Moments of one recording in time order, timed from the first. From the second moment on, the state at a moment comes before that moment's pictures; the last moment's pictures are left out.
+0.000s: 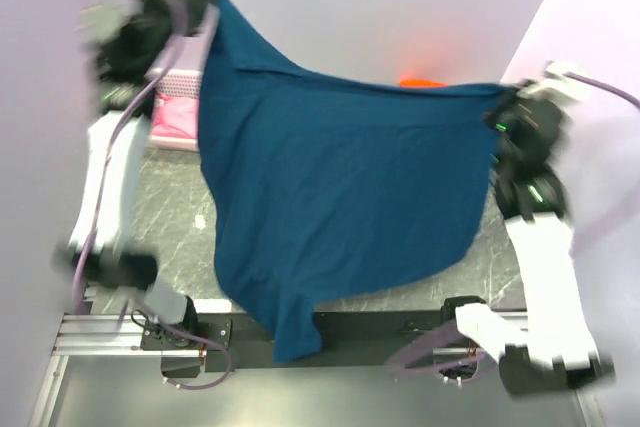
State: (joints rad) left arm -0.05 1.51 1.91 -0.01 0.40 -0.56; right arm 0.07 0.98 1.36 -0.34 0.42 0.29
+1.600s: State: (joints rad) left arm -0.26 1.66 1.02 -0.32 0.29 -0.67; right arm 0.15 1.57 0.93 -0.49 -0.14 0.58
